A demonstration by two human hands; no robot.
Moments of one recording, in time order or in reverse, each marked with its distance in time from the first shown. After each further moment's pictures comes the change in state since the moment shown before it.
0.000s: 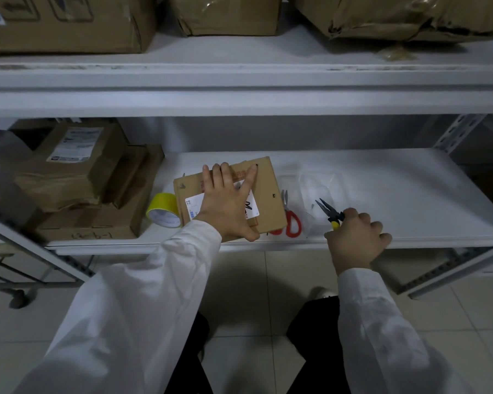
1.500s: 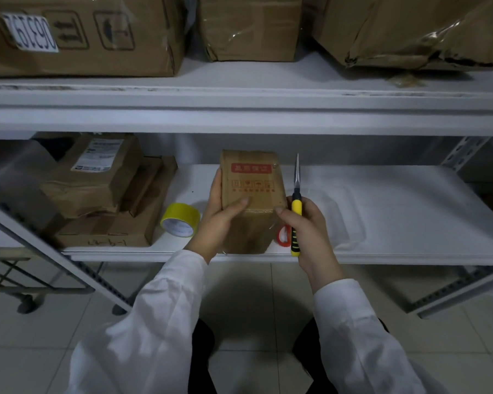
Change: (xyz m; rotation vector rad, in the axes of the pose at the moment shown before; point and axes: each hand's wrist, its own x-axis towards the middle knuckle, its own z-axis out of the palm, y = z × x) left_hand -0.036 -0.017 -0.011 -1.754 0.218 -0.201; right_hand -0.045 -0.083 -0.043 1.484 -0.571 -0.056
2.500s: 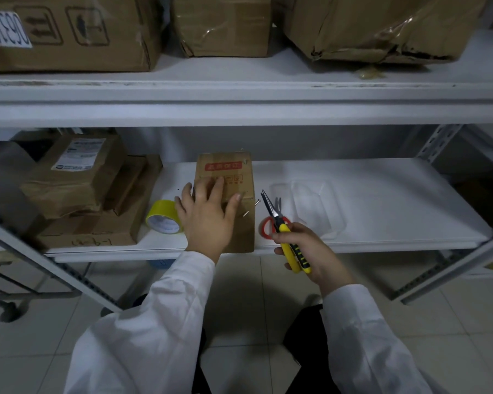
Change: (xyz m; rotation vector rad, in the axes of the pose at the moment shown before) left_hand -0.010 -0.010 0.018 1.235 0.324 0.168; right_hand -0.023 0.007 -0.046 -0.210 -0.171 0.377
